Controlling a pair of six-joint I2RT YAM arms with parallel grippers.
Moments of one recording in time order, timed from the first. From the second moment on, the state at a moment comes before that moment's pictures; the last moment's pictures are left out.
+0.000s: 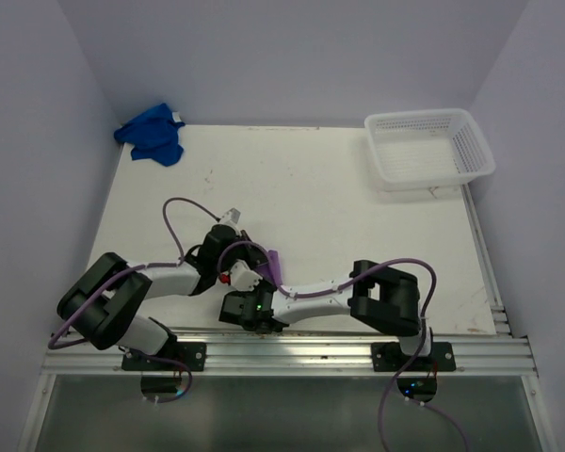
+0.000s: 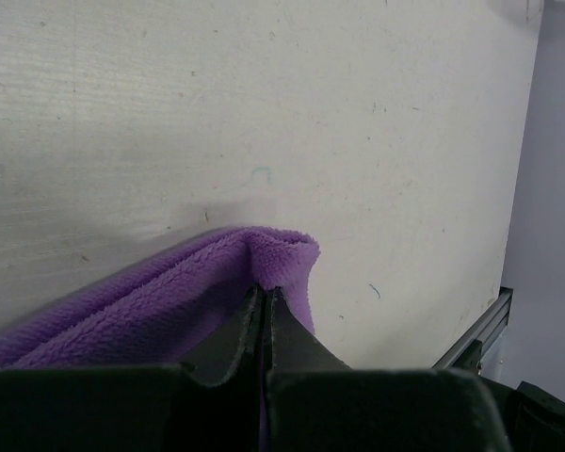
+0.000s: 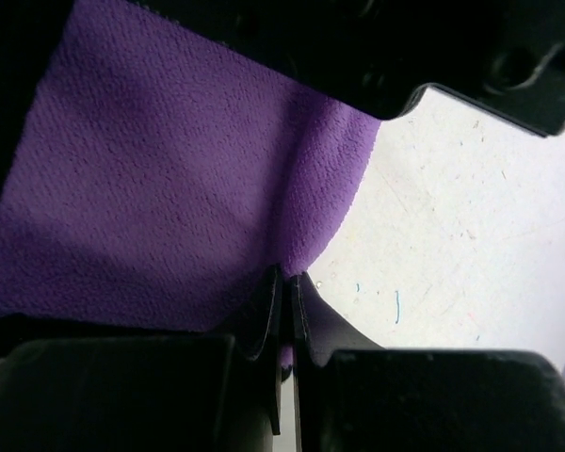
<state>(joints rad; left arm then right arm) -0.60 1.45 0.43 0.42 0.14 -0.98 1.42 1.98 1.25 -0.63 0.86 0.43</state>
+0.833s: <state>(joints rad) -0.55 1.47 0.37 0.56 0.20 -0.98 1.46 1.99 1.32 -0.86 0.87 0.50</state>
